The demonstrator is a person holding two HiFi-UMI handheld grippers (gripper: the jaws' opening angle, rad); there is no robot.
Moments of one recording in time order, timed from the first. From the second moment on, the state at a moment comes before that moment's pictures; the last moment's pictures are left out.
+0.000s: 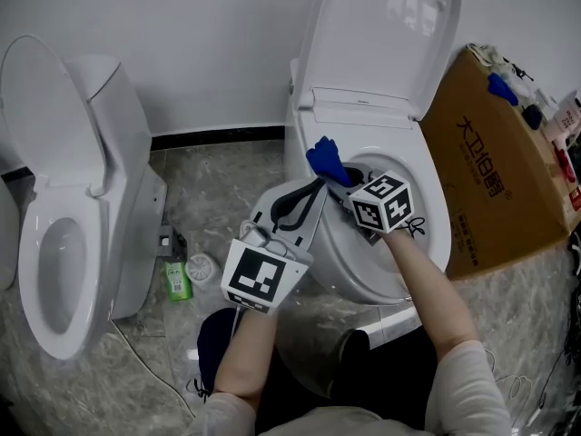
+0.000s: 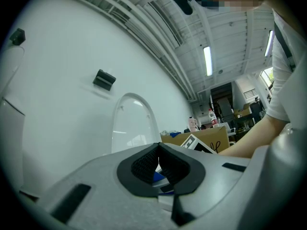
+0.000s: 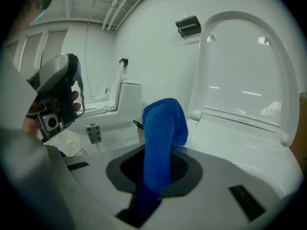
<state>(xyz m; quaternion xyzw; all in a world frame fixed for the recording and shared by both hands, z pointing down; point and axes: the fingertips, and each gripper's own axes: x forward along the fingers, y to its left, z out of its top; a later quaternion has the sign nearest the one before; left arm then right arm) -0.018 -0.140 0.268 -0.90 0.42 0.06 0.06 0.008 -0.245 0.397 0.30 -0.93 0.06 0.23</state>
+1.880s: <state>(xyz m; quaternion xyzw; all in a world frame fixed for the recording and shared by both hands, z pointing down) -0.006 -0.152 0.288 -0.91 0.41 0.03 0.05 0.012 -0.169 0.400 0.22 -0.94 0.06 0.27</state>
